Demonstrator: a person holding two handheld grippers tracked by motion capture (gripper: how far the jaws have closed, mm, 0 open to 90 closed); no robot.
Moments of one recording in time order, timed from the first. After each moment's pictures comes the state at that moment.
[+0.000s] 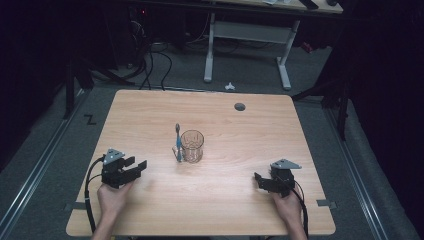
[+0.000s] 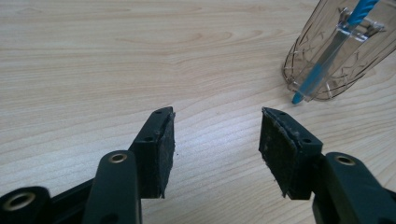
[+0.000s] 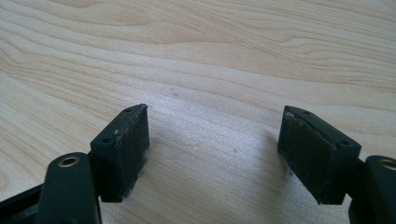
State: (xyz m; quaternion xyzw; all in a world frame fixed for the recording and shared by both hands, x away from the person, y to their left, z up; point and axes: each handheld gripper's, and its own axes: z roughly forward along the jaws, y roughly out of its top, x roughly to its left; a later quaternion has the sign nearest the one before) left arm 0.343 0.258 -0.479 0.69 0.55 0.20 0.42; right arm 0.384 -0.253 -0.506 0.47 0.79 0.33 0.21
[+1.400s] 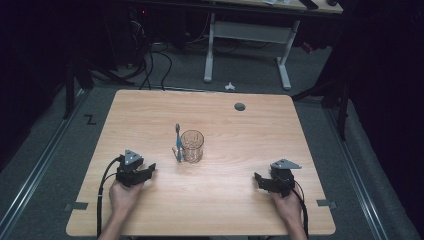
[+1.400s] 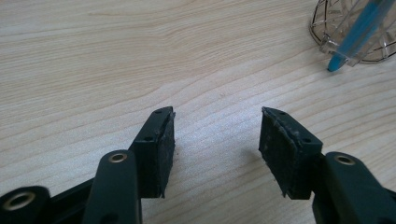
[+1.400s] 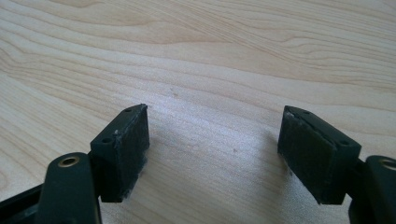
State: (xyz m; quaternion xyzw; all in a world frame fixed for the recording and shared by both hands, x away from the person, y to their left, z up) left arm 0.363 0.231 -0.509 0.73 0.53 0.22 0.36; right arm 0.384 -0.253 -0.506 0.47 0.79 0.33 0.21
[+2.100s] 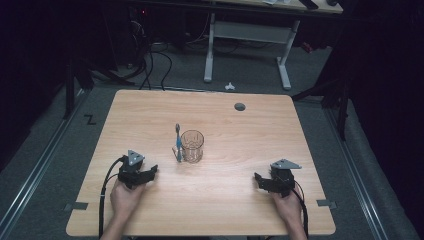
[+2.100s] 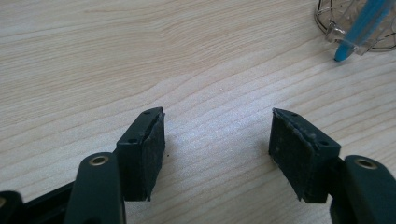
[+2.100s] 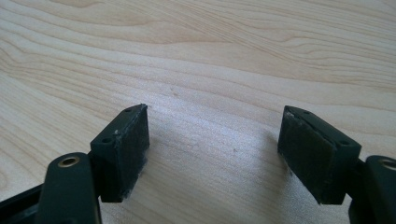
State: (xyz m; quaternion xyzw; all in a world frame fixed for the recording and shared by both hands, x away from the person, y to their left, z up) left arm 0.364 0.226 -0.511 0.74 0.52 0.23 0.34; right arm 0.383 -0.253 -0.506 0.47 0.79 0.33 0.21
